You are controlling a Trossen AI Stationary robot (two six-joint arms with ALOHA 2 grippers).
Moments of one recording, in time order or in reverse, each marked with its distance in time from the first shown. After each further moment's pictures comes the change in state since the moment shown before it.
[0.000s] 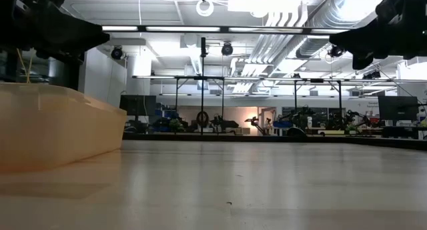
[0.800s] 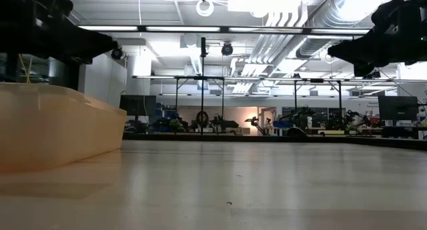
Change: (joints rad) left arm 0.299 -0.015 -0.018 -0.006 0.293 0.093; right arm 0.000 0.002 -0.002 -0.092 0.037 0.022
